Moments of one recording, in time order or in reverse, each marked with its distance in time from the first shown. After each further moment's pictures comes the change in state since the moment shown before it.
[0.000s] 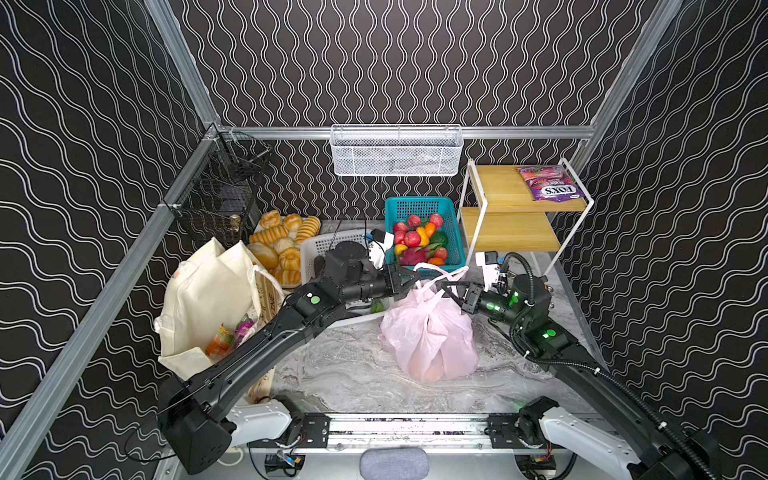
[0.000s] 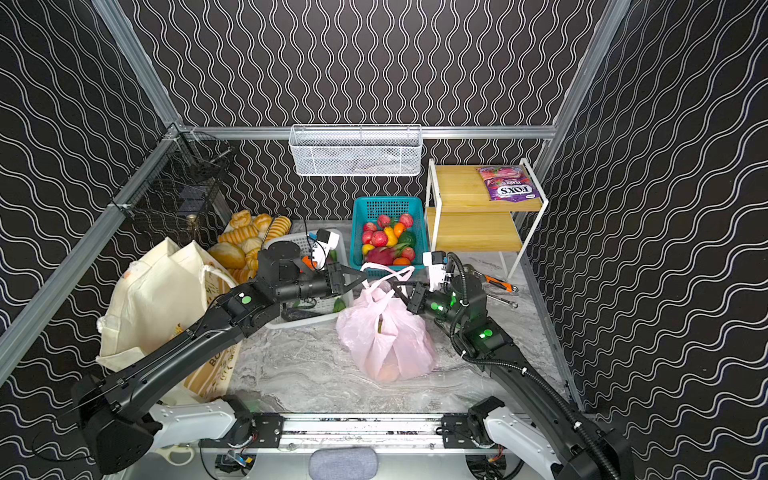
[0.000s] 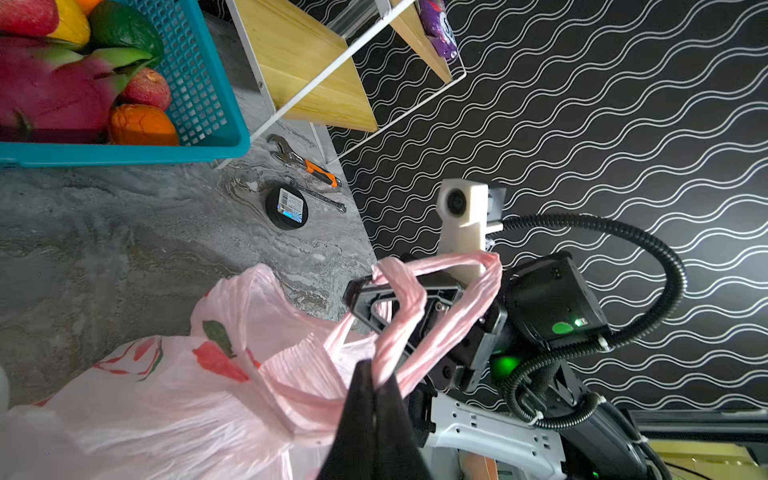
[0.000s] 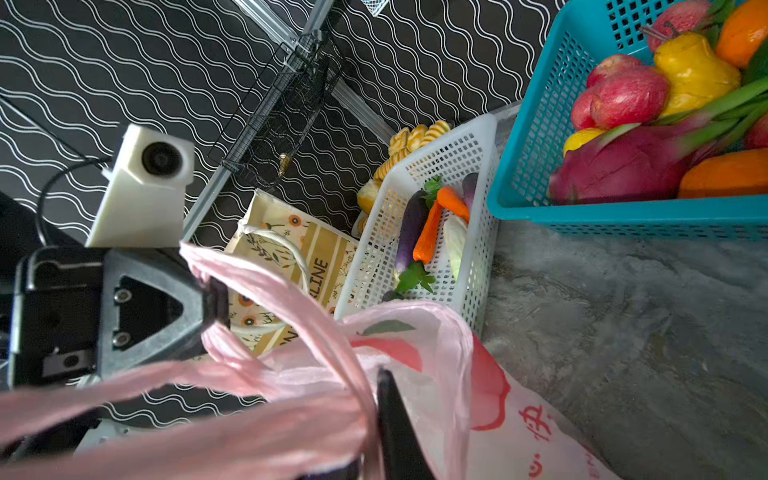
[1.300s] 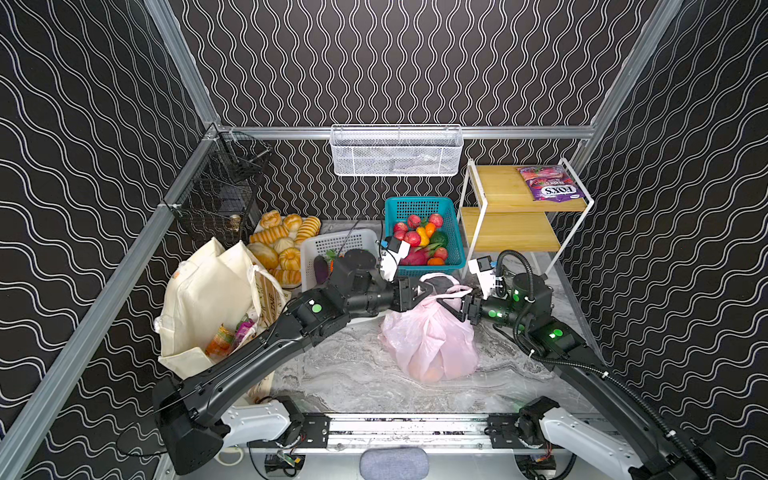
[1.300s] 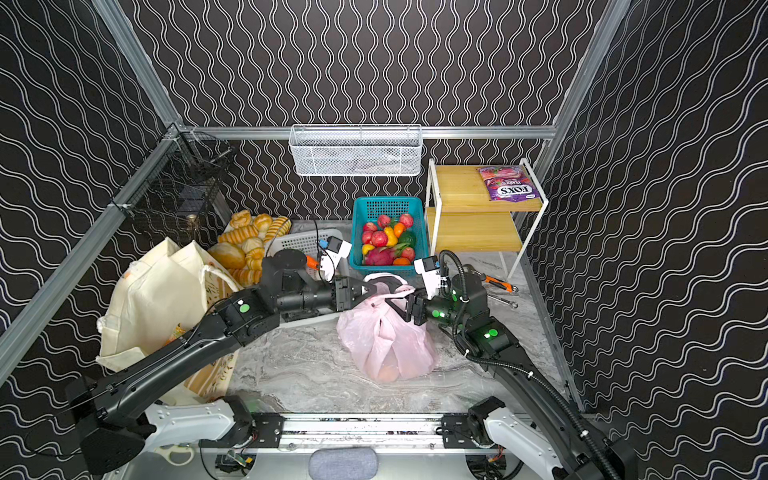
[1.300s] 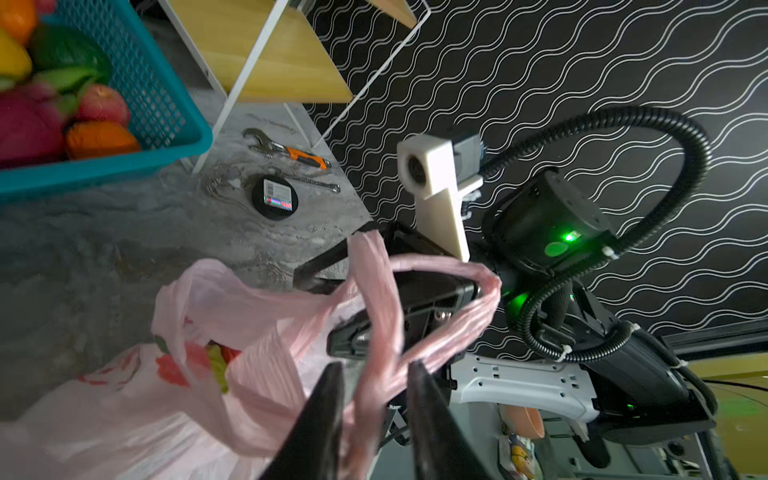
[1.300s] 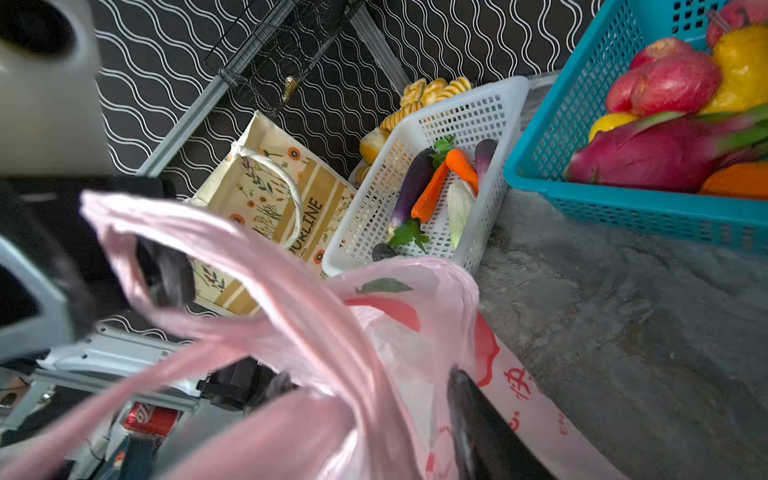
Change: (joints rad) left arm -0.119 -0.013 0.077 -0.091 -0.077 0.195; right arm -0.006 -0.027 0.052 -0.206 -0.114 -0.304
